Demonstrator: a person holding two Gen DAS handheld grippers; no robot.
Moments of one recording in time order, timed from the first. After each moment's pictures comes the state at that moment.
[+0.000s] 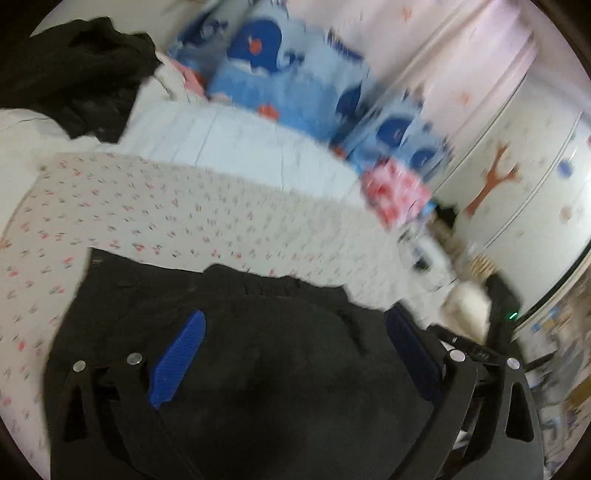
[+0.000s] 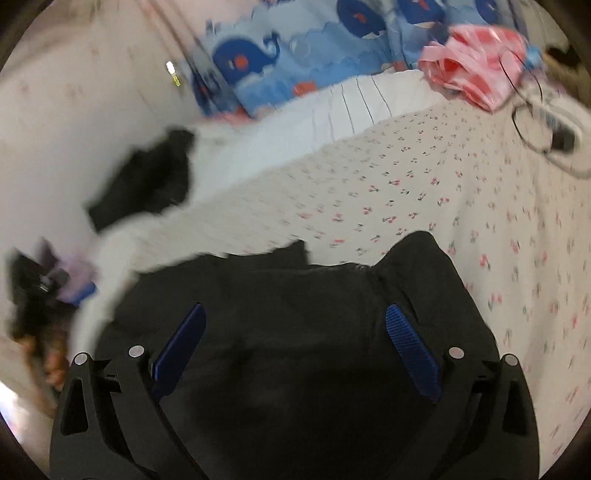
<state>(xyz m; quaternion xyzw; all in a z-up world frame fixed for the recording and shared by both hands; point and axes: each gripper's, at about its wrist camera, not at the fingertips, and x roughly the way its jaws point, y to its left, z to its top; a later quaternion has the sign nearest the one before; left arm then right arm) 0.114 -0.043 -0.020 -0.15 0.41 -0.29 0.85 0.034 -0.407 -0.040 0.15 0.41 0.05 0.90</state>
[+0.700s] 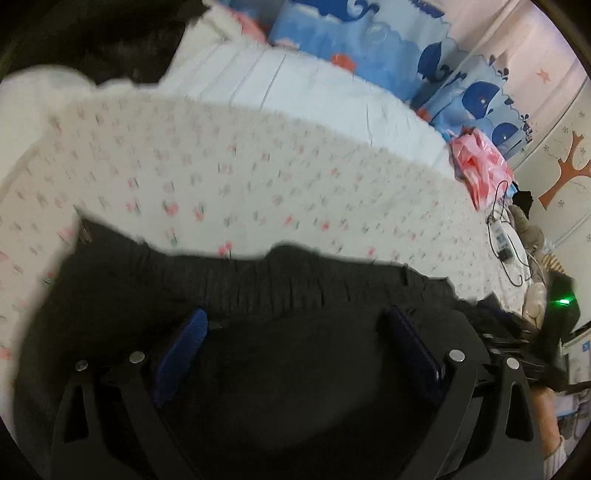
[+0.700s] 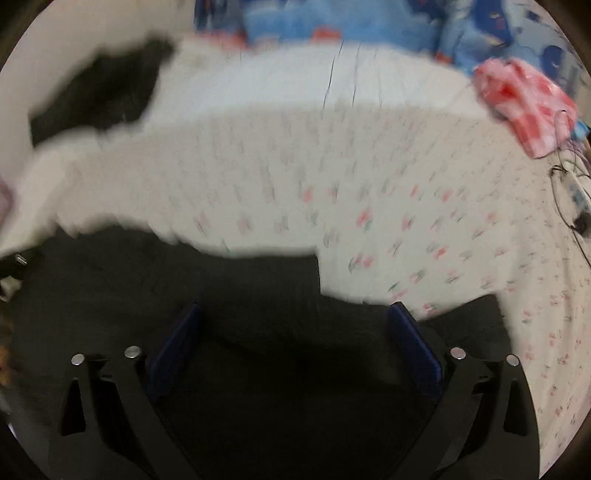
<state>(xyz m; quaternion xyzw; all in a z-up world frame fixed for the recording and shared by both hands) 0.187 -0.051 -0.107 -0.14 0.49 -0.18 0.84 0.138 -0.336 -0.129 0.05 0.51 0.04 0.85</state>
